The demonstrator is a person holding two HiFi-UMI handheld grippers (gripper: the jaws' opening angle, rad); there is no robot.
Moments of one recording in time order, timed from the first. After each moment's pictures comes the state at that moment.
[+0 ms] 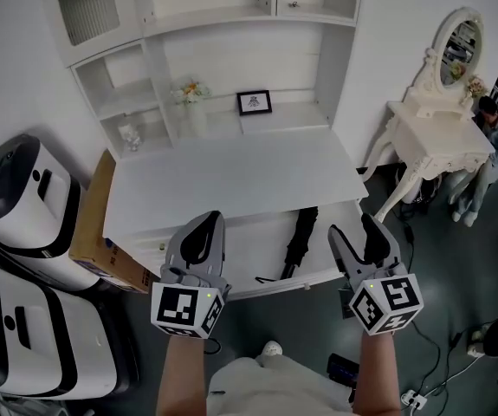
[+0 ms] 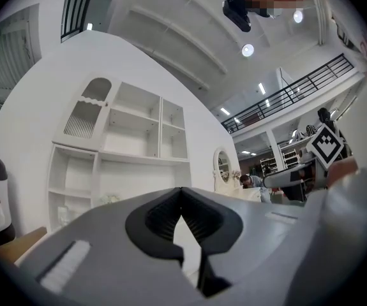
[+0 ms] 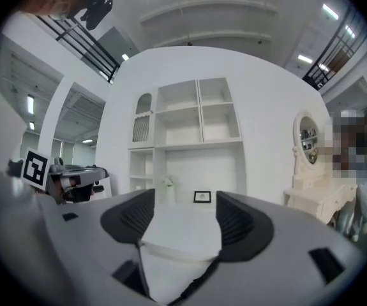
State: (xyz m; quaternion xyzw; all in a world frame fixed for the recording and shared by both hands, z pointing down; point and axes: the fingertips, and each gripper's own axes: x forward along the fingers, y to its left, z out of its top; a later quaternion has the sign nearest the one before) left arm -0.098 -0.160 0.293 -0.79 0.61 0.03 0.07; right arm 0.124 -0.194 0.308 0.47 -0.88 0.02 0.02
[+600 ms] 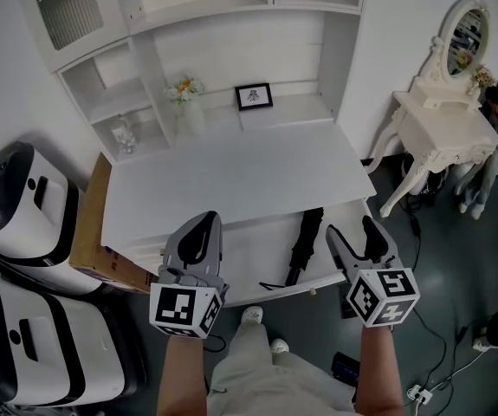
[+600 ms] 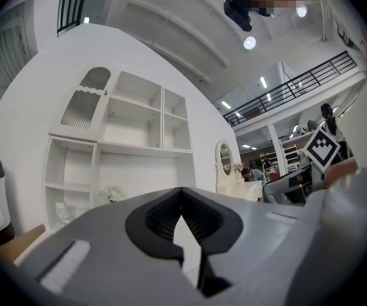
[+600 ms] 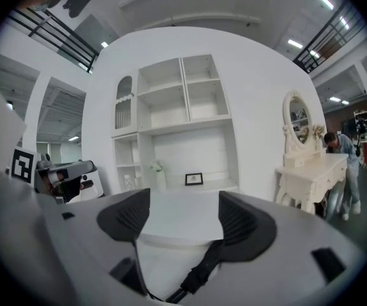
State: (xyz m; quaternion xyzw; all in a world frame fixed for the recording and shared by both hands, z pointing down) left arm -0.112 -0.205 0.313 -0.79 0.61 0.01 0.05; right arm 0.122 -0.246 0.355 0.50 -0.86 0.10 0.06
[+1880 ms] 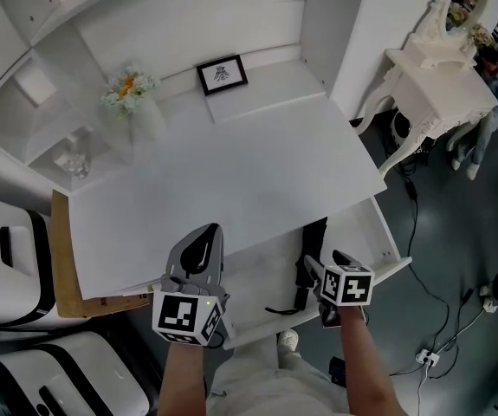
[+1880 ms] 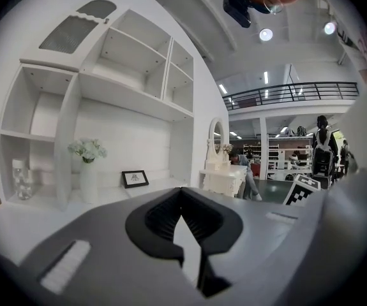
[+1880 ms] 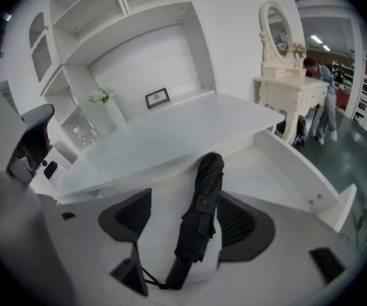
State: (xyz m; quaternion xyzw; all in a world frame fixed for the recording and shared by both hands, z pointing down) left arm -0.130 -0.361 0.429 -0.84 0.53 -0.06 -0.06; right arm 0.096 -0.330 0.618 0.53 -0.72 0.38 0.26
